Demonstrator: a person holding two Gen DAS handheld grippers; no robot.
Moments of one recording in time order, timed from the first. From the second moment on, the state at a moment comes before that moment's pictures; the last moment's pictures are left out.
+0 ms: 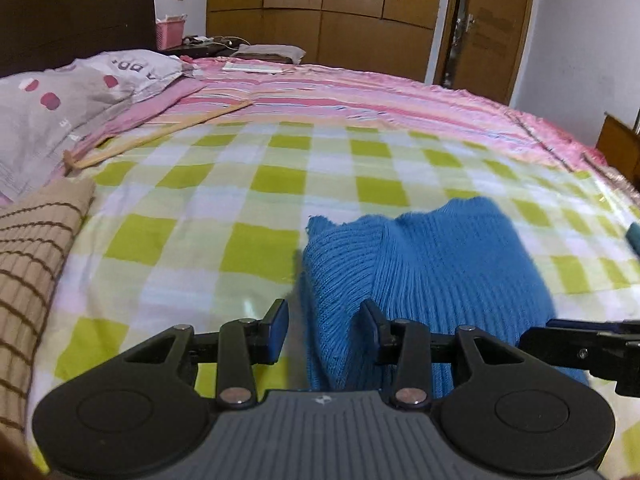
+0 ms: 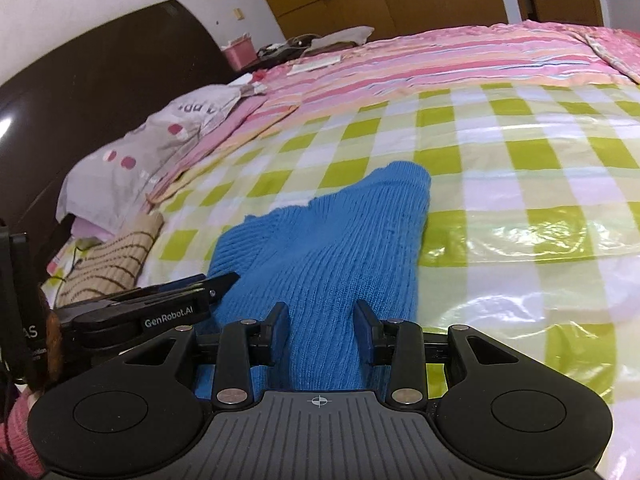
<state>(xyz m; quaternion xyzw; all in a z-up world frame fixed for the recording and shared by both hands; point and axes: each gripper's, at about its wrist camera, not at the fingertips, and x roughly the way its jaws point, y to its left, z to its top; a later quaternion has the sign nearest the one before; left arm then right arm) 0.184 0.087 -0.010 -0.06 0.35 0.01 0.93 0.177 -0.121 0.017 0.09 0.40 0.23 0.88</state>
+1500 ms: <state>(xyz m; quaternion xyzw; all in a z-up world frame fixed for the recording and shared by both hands) 0.085 0.058 0.000 -0.04 0.38 0.00 0.92 0.088 -0.133 0.020 0.04 0.40 0.19 0.89</state>
